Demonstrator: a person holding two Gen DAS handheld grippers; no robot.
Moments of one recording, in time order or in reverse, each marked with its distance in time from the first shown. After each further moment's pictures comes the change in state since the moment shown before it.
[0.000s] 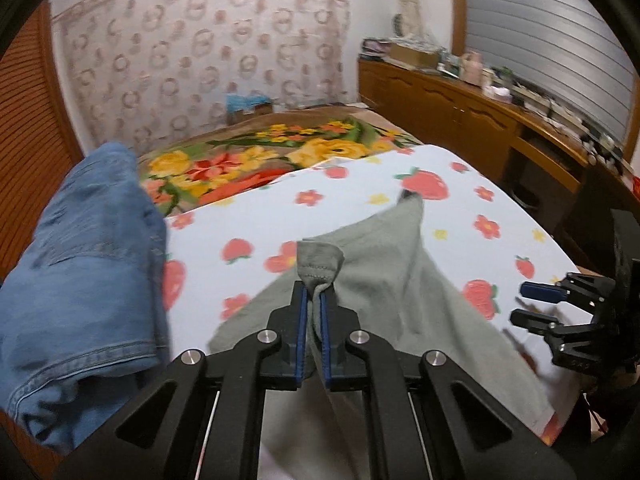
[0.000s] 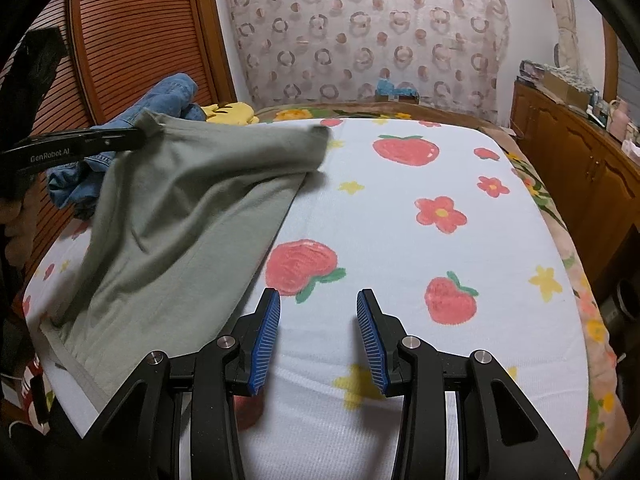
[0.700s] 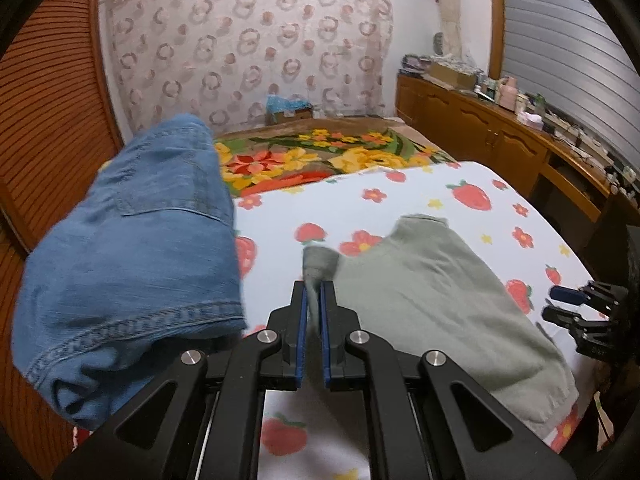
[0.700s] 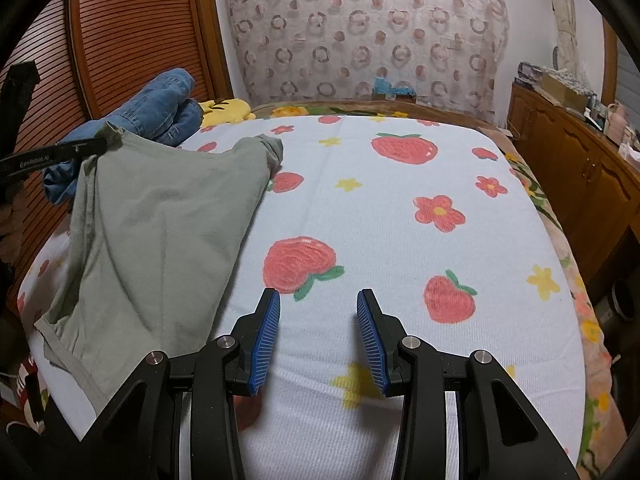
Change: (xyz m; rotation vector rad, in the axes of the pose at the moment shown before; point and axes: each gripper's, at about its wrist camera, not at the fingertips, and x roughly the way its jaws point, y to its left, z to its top) left arm -0.014 0.049 -0.024 -0.098 -0.039 0.086; right arm -0.001 0.002 0.000 -0.013 0.007 -0.012
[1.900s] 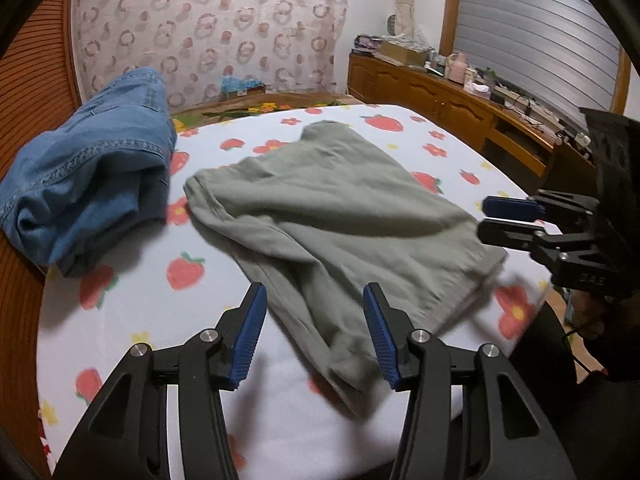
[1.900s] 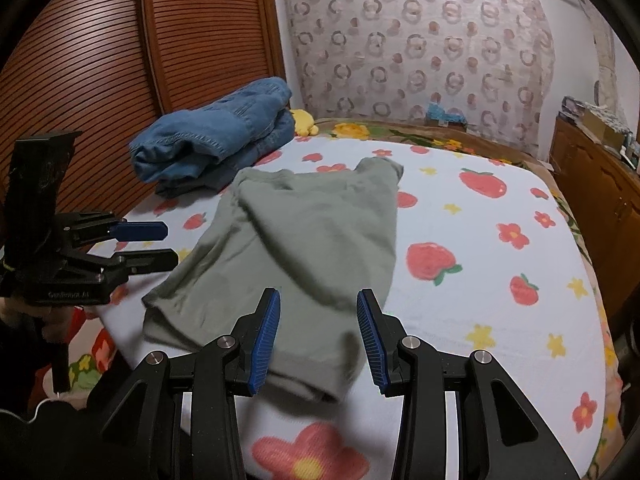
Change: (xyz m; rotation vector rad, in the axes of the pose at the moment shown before) left arm -0.061 -0.057 -0.115 0.049 0.061 -0.176; right arm -0.060 0.072 -0.020 -0.106 -0.050 0.132
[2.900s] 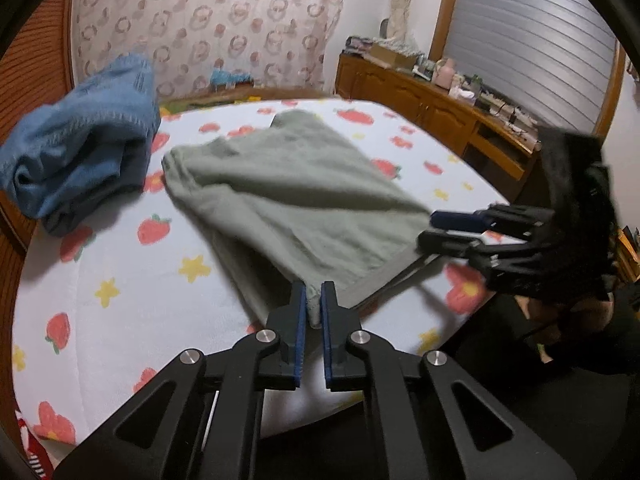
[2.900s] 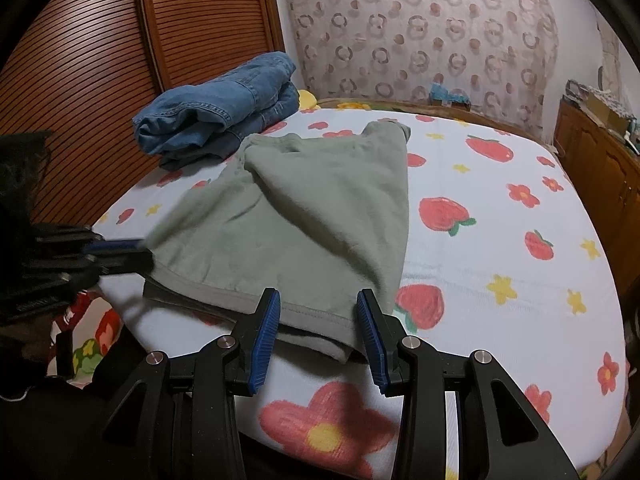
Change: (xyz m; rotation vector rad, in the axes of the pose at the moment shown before) left arm -0.022 -0.025 -0.020 -0.041 -0.005 -0.067; right arm 0.011 -0.001 -0.014 0.028 0.052 0.009
